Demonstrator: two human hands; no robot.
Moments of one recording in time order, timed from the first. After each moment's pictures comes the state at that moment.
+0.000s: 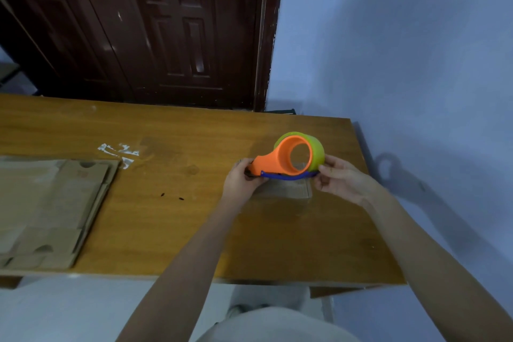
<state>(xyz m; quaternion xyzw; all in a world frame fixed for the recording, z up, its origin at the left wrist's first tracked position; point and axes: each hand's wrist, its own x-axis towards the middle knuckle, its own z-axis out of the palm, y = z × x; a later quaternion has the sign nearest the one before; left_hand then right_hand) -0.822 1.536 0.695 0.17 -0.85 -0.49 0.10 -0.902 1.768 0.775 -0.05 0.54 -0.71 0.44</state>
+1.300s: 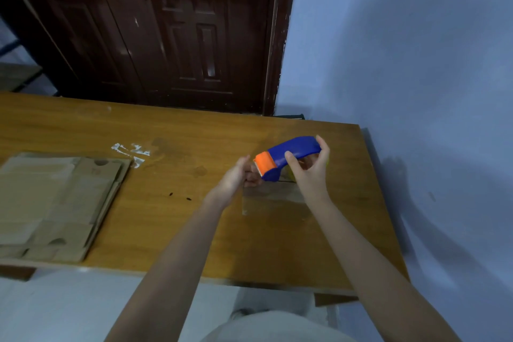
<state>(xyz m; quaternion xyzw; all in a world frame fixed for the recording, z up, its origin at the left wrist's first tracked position) -0.828 1.515 0.723 0.24 -0.63 -0.73 -0.08 -0.876 1.678 0.739 -0.08 0.72 -0.69 0.02</state>
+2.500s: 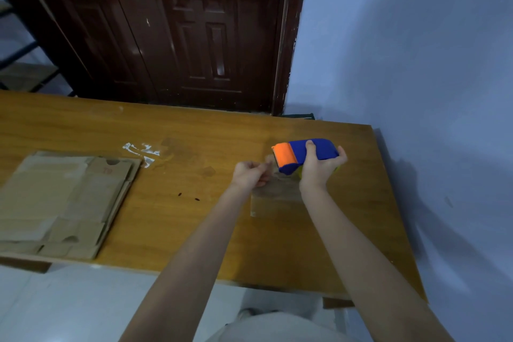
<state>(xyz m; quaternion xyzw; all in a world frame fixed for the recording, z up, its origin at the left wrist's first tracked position) -0.842 1.527 0.733 0.35 -0.63 -0.69 0.01 -0.896 1.642 0.746 0.18 0.61 -0.77 -0.05</state>
